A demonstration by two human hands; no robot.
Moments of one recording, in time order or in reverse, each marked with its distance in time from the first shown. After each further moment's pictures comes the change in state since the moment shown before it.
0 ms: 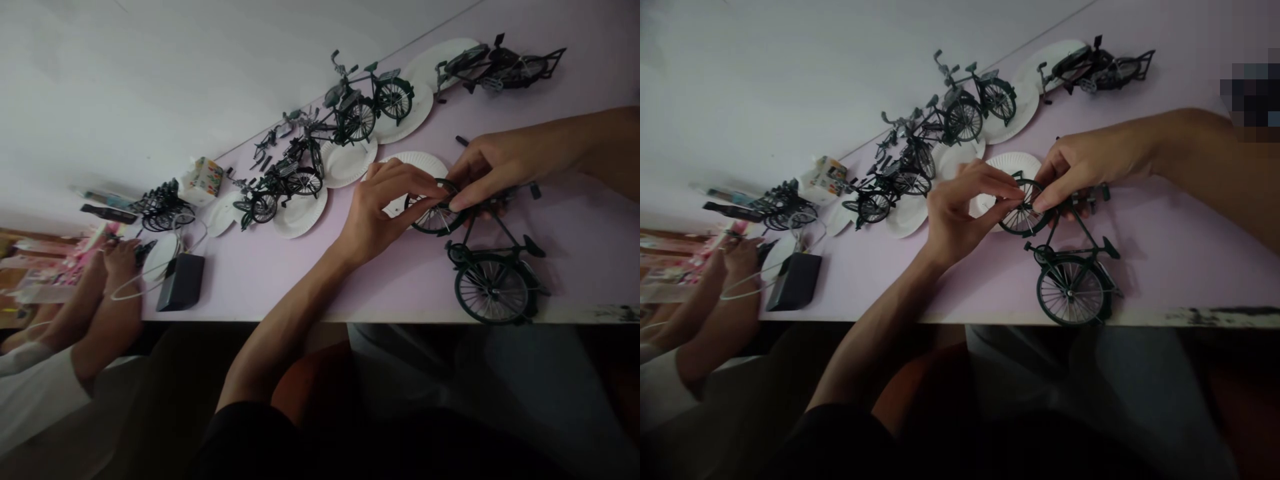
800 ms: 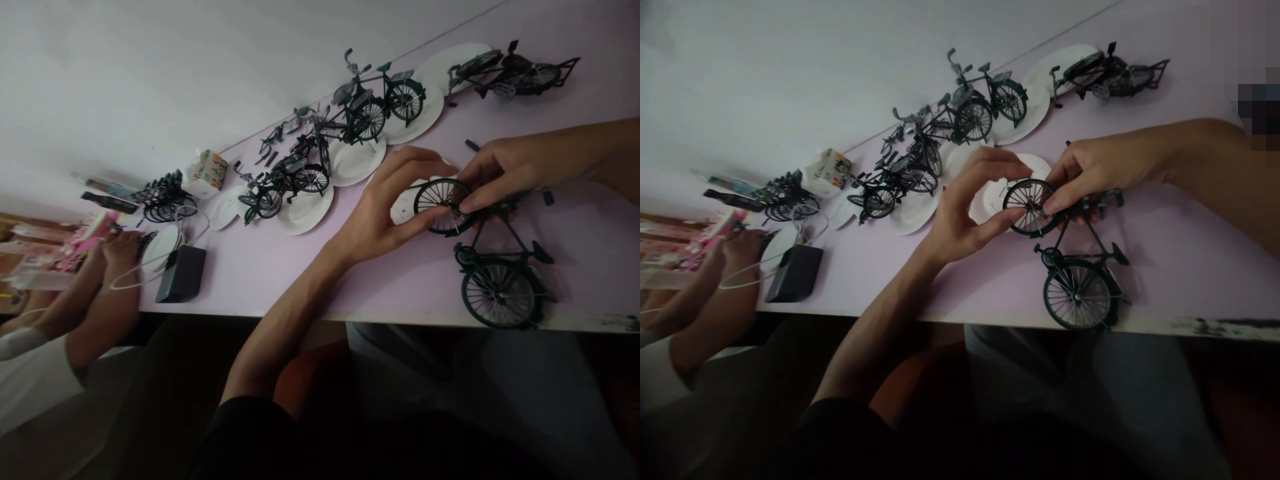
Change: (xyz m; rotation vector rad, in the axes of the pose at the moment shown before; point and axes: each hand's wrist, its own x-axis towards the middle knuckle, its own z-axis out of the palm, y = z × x) left_hand 0.006 -0.006 -0.017 -0.113 -0.098 0.111; right_hand 0.000 0.005 -0.002 0.027 0.014 -0.081
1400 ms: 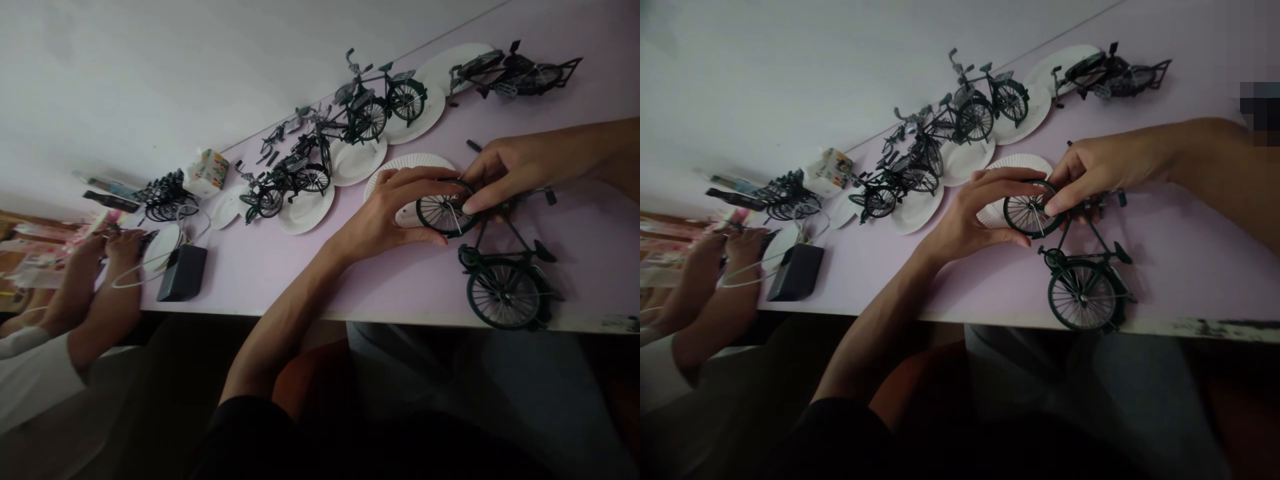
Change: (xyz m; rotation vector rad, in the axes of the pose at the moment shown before) left_hand -0.005 -0.006 0.001 0.019 -0.186 -0.078; right_hand -0.001 0.001 0.000 0.066 -0.012 -0.030
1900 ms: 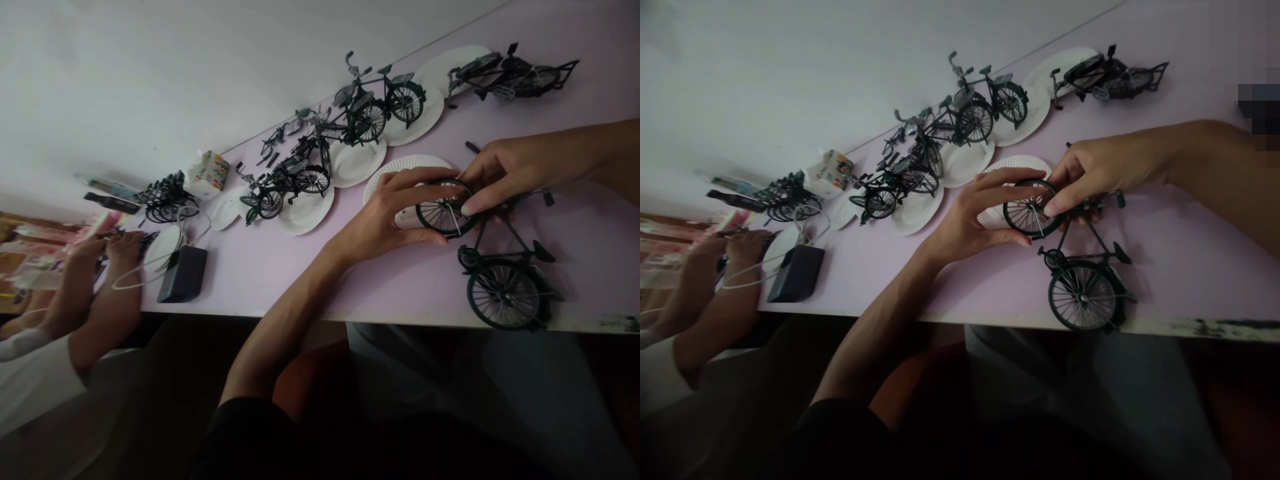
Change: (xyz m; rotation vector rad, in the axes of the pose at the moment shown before) left_hand -0.001 -0.011 0.007 -0.116 0.010 0.024; right_hand -0.002 -0.002 0.000 -0.062 -0.029 -0.055
